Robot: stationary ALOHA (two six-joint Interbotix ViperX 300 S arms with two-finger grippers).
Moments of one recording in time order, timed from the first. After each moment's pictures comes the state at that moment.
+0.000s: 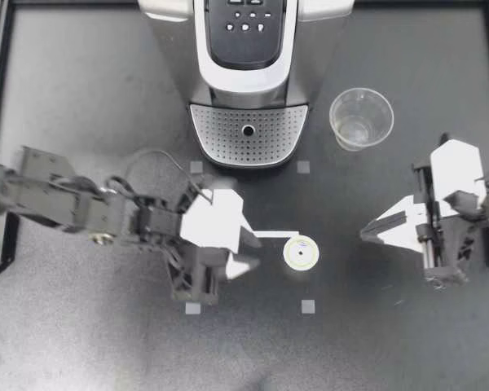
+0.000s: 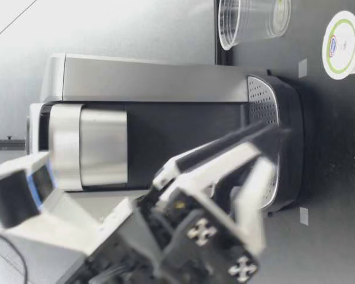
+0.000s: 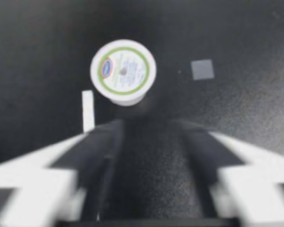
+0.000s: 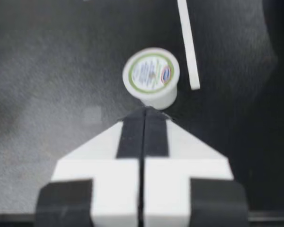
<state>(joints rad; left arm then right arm) -0.10 0.08 0.58 0.00 0.08 0.00 0.07 -0.50 1.19 0.00 -0.08 0.24</state>
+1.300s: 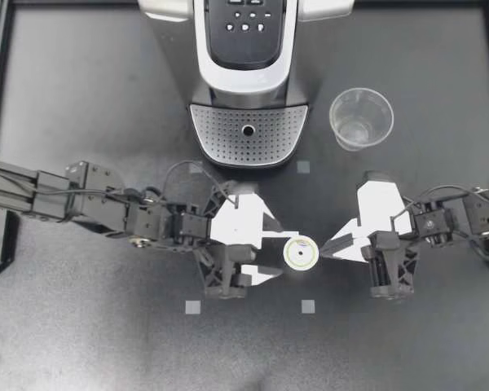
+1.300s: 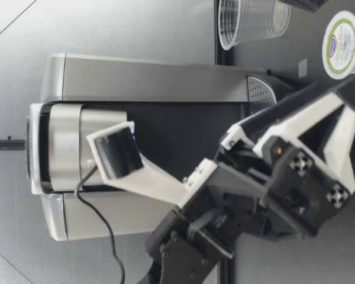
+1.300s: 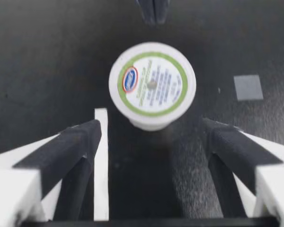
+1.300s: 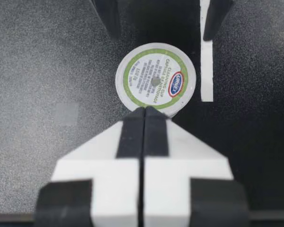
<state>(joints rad) -0.06 0.30 0.55 0.00 -0.18 -0.01 0.07 -0.12 1.06 -0.17 -0.23 0.22</state>
